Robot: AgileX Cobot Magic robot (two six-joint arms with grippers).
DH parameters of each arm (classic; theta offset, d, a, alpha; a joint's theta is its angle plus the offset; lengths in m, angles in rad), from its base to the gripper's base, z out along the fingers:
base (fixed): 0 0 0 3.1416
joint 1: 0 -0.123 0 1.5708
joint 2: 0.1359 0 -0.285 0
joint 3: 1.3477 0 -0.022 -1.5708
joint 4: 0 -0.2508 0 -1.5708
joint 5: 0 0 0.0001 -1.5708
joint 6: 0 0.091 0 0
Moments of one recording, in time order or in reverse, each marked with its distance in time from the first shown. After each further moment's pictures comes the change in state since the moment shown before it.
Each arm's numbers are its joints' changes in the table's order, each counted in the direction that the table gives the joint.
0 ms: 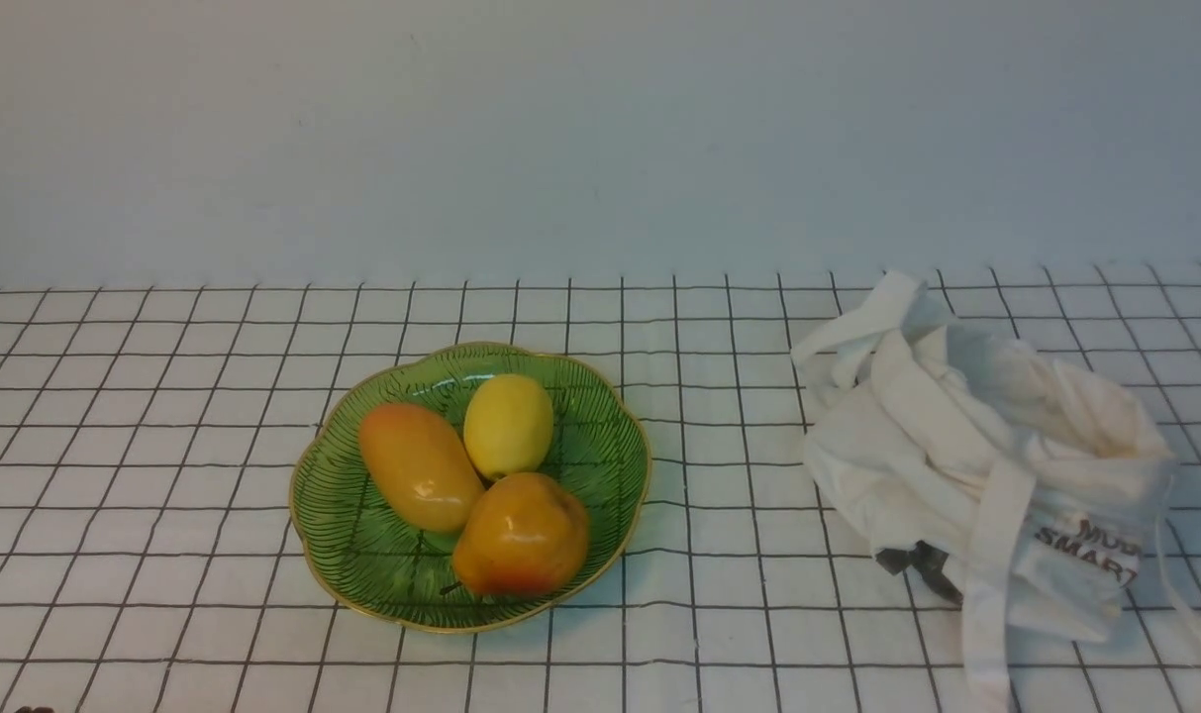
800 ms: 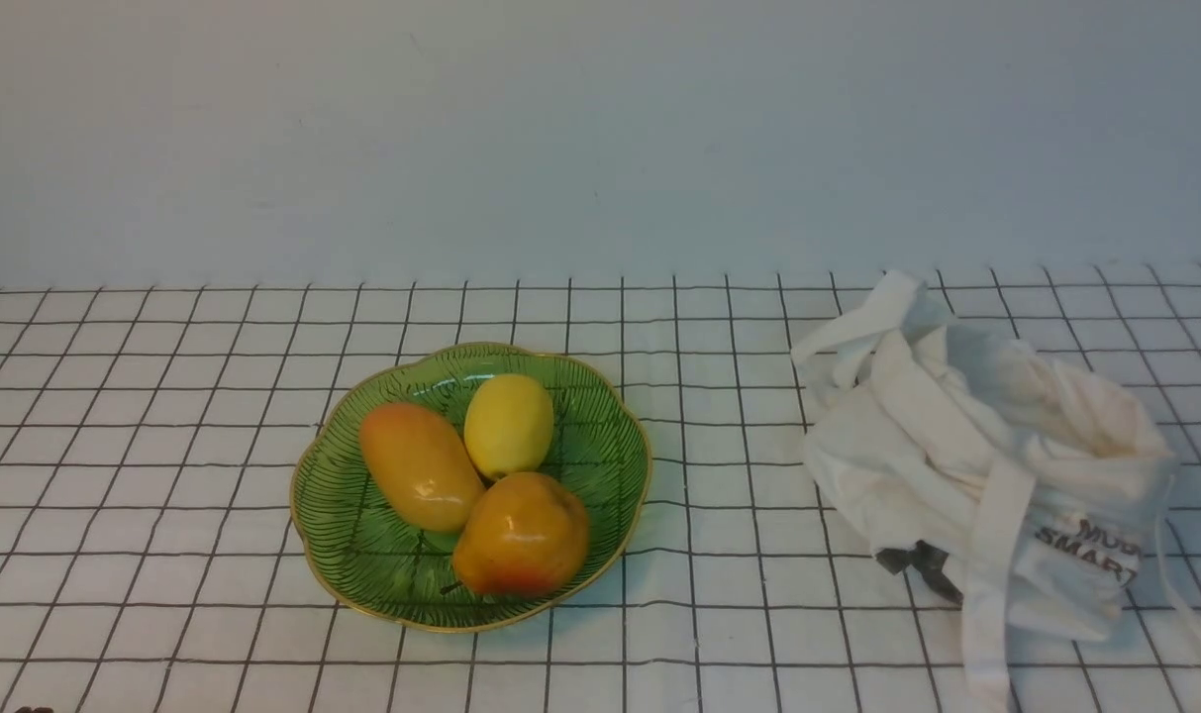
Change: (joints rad) right arm 0.000 0.000 0.001 -0.164 0.024 -0.204; left arm 0.000 0.000 0.000 0.000 0.000 0.000
